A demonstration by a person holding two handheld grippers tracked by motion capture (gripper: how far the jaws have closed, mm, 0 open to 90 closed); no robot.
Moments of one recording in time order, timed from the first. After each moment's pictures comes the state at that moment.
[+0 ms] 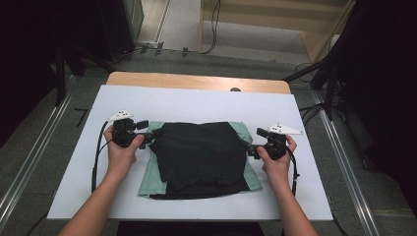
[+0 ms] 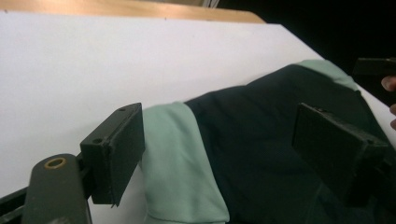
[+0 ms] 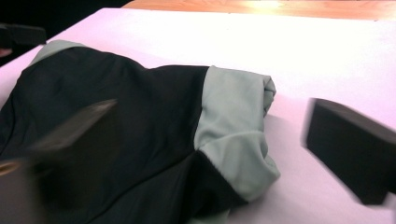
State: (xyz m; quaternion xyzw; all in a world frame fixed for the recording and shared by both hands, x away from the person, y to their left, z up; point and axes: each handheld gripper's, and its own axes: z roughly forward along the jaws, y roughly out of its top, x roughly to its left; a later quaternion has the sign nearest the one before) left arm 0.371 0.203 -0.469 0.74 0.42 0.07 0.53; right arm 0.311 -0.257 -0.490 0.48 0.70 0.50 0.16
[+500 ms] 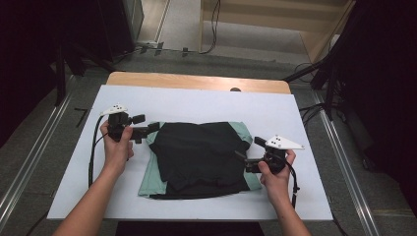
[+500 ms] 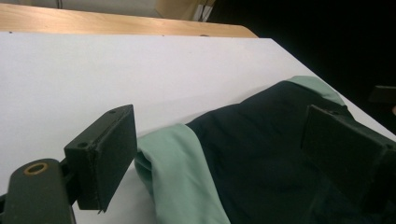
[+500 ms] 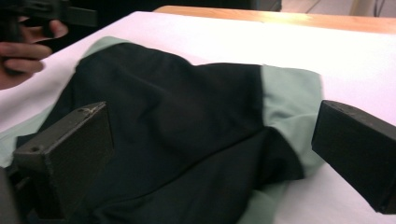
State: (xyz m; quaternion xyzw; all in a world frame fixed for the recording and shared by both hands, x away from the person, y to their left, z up) left arm 0.386 0.212 -0.460 0.73 0.41 0.06 0.54; right arm 0.266 -0.236 -0.479 0.44 0.71 0.52 0.16
